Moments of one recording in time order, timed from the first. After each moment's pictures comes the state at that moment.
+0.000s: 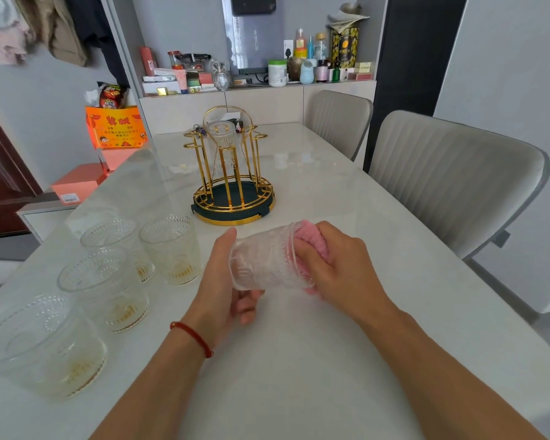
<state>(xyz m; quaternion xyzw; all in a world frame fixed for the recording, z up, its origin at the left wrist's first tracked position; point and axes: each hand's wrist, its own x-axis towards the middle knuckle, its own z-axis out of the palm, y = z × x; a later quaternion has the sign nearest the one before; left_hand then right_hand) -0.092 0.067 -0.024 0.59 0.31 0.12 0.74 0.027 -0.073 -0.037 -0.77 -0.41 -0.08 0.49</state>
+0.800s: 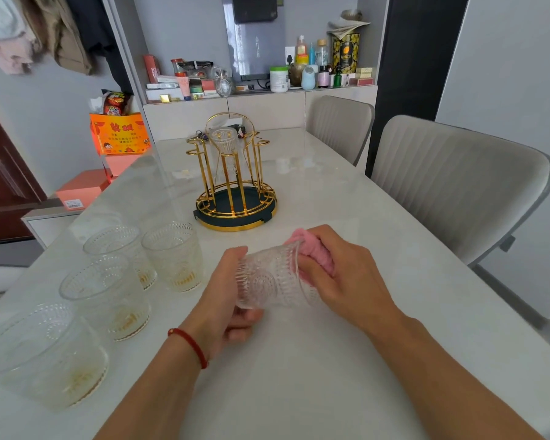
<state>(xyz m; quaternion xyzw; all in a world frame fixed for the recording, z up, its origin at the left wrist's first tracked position) -0.097 0.074 -0.027 0.61 0.33 0.06 0.72 0.030 -0.078 -0.039 -0.76 -0.46 -0.12 0.44</state>
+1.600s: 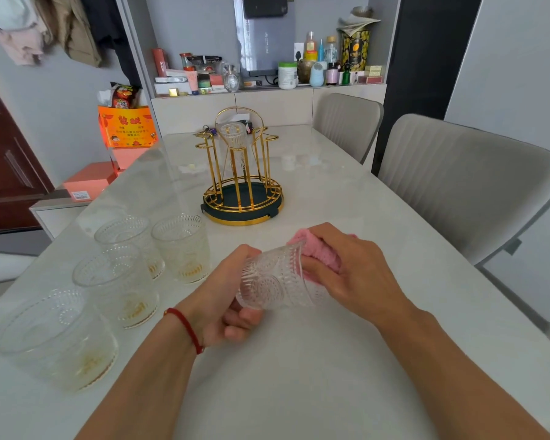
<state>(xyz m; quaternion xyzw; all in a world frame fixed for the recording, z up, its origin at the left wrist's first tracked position) -0.104 0.089 -0.024 0.62 0.30 -0.05 0.73 0.035 -0.081 -0.036 -0.75 -0.51 -0.17 0.39</state>
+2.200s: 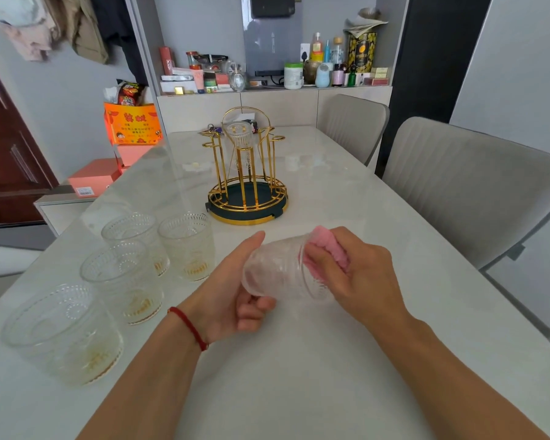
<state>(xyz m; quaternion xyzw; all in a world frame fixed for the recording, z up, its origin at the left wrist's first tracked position) -0.104 0.089 -0.021 0.58 0.25 -0.05 0.77 0.025 -0.073 -0.042 -0.75 -0.42 -0.19 0.48</state>
